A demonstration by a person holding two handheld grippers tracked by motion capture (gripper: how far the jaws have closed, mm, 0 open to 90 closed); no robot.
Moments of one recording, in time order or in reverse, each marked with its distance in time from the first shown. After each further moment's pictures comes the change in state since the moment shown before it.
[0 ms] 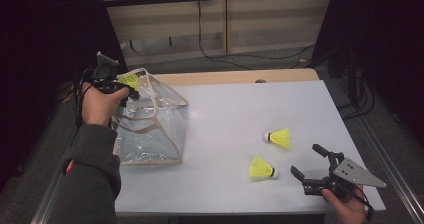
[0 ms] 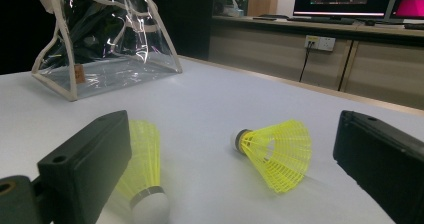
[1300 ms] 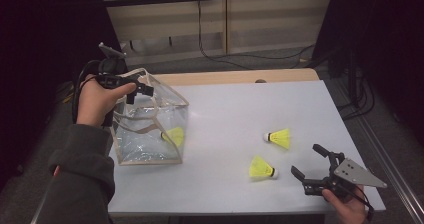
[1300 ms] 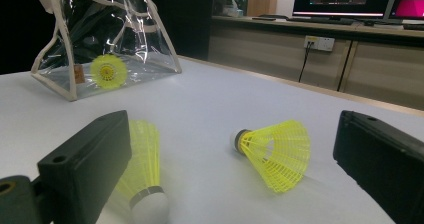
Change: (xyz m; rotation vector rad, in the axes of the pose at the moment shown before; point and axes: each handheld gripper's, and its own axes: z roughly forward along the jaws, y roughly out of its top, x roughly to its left) left arm -0.033 0.005 -0.030 0.013 -0.223 0.140; right arm 0.000 0.000 -0.001 0.001 -0.004 -0.001
